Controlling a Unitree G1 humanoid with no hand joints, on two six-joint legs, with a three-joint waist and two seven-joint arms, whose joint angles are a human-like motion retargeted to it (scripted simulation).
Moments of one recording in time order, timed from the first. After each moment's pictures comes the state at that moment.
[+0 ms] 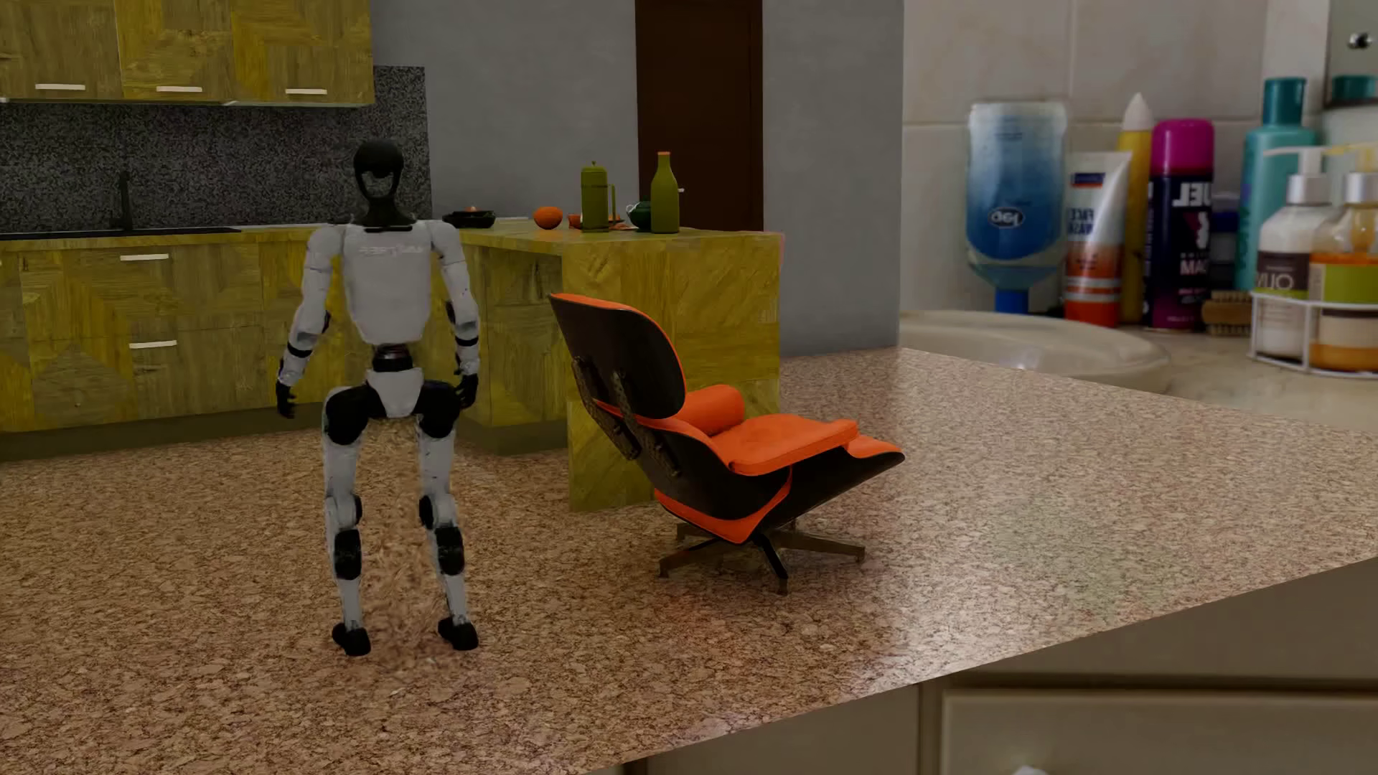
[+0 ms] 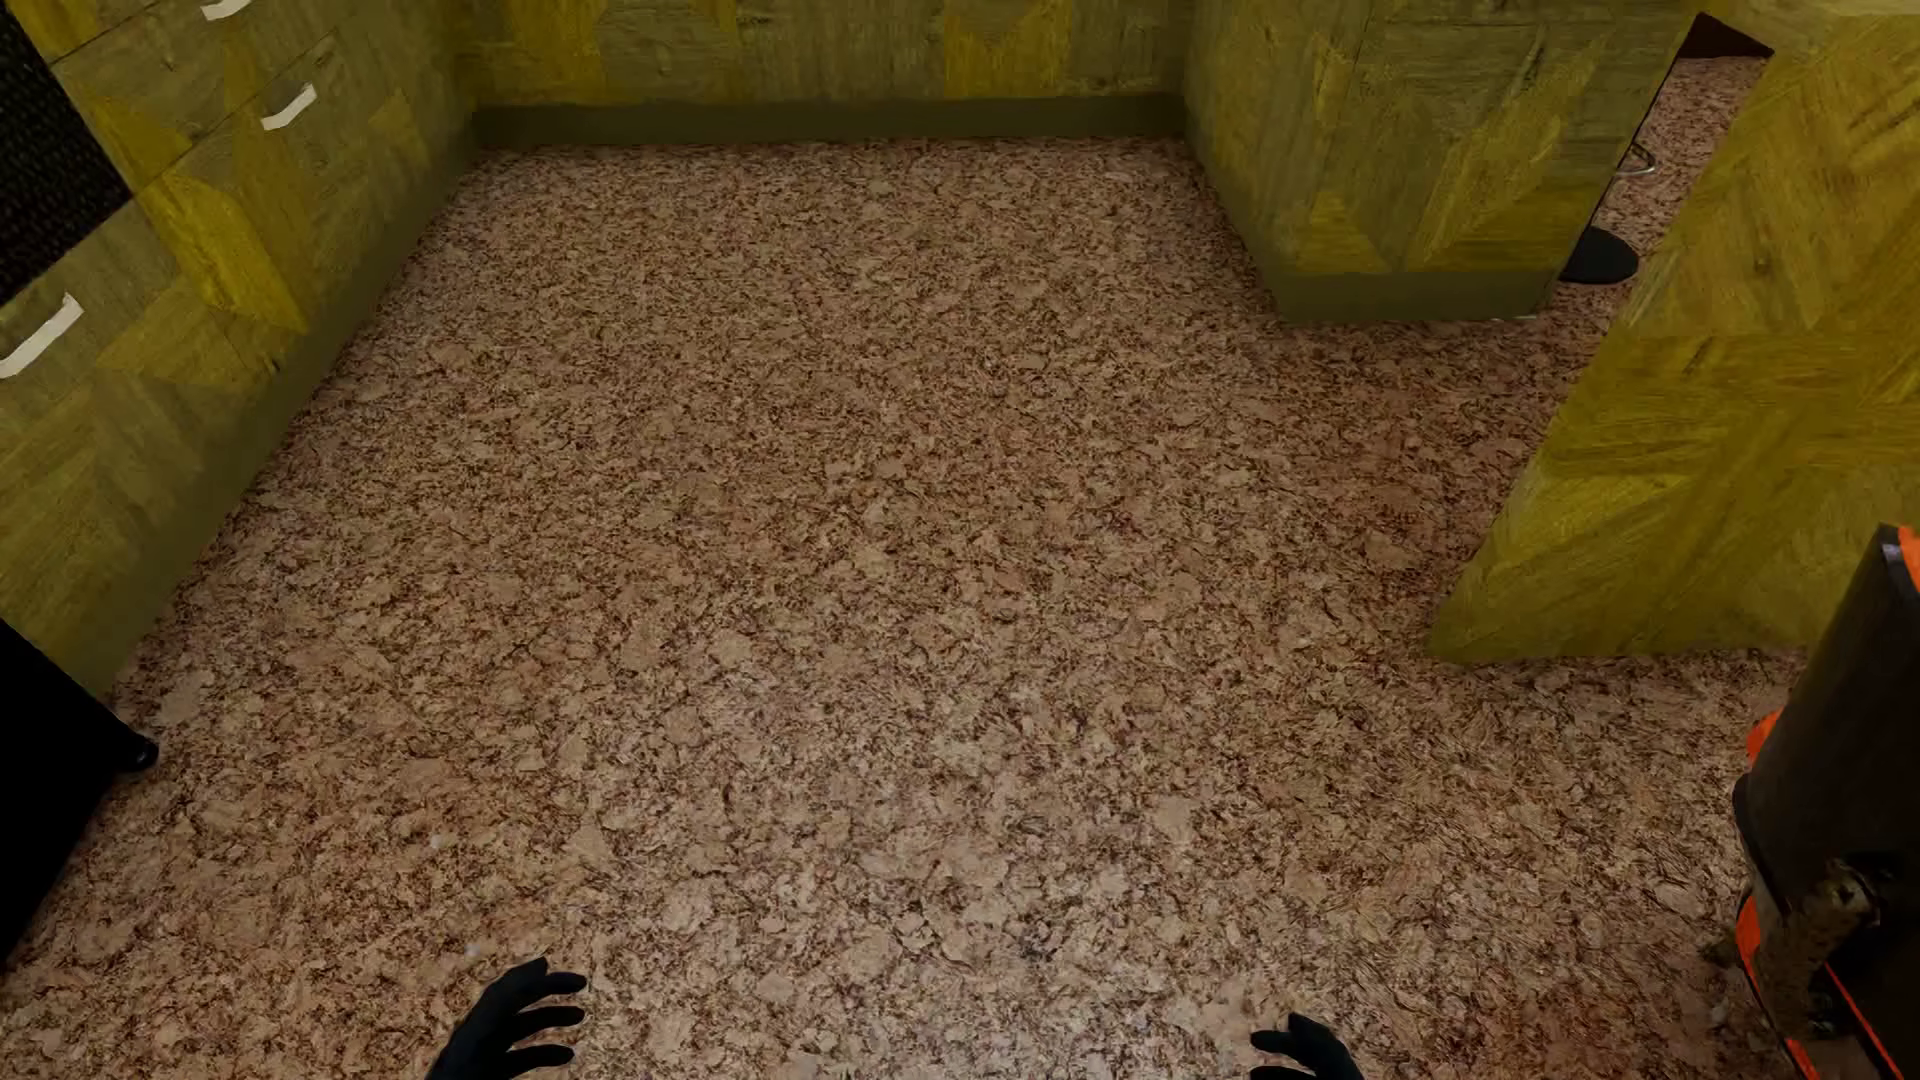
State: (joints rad) body -0.44 -0.25 -0.04 0.04 0.01 0.01 0.00 0.00 -0.04 0.76 0.72 0.20 0.26 -0.35 -0.48 0.25 -0.17 -0.03 0.00 -0.01 -0.01 0.61 0.61 0.00 0.00 -0.03 0.01 0.01 -0.01
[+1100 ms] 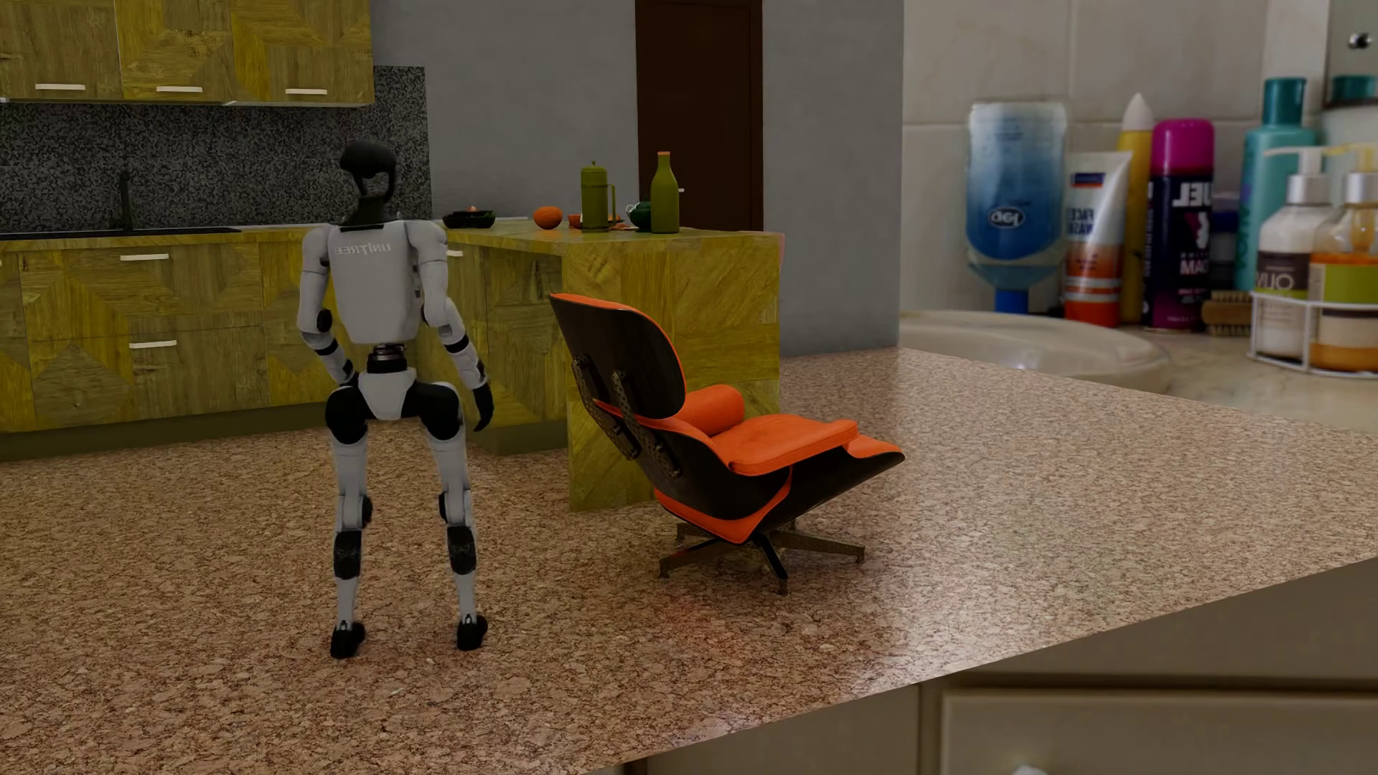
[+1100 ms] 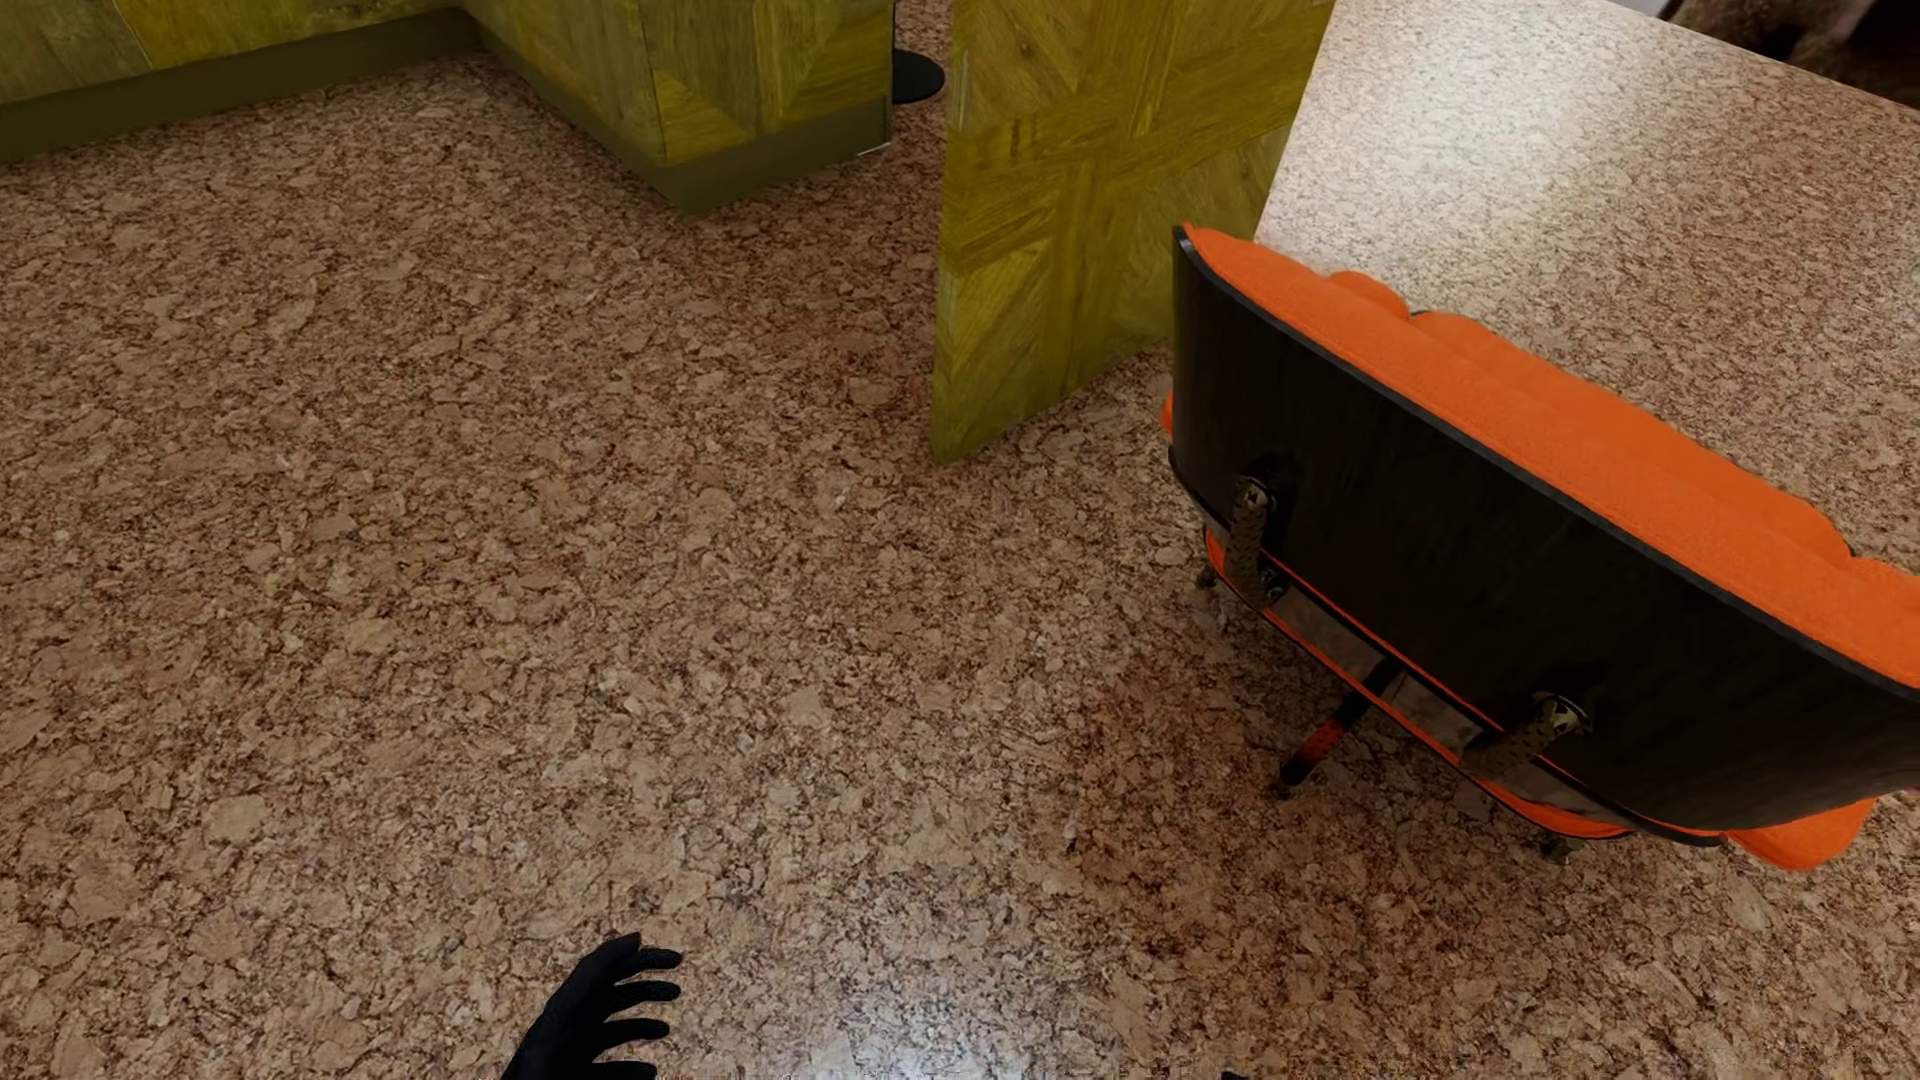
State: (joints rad) body -0.38 -0.40 -0.25 0.12 -0.01 -0.04 0.03 0.08 0.04 0.79 0.71 0.17 0.25 -0.40 -0.33 0.18 -0.14 -0.07 0.07 -0.08 0.07 0.56 0.65 0.01 0.03 0.03 0.15 -0.05 0.03
